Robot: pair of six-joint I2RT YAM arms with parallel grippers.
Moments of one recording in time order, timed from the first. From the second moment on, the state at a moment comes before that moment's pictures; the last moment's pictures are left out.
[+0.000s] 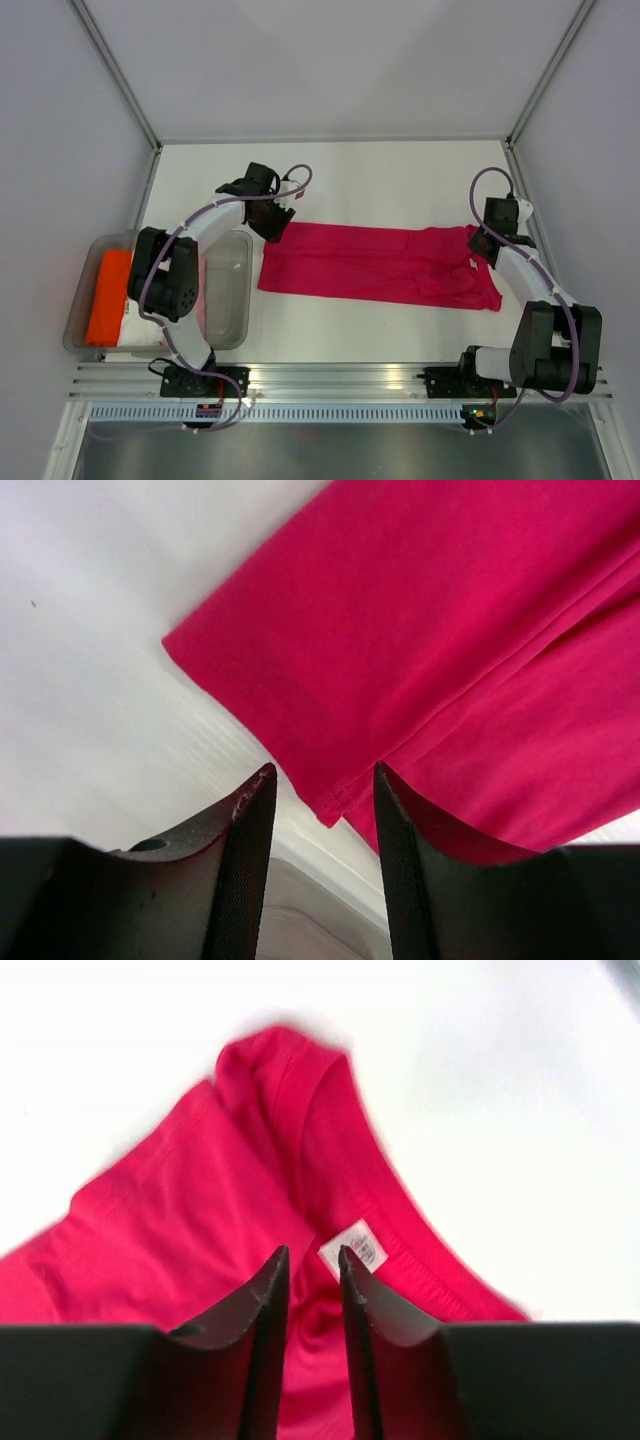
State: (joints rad) left arm -0.34 1.79 1.27 -0.60 0.16 0.37; right arm -0.10 1.30 0.75 -0.32 0.27 0.47
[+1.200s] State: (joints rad) left arm -0.37 2.06 1.49 -0.59 0.06 0.35; right arm -0.22 1.72 0.94 -0.20 0.14 0.49
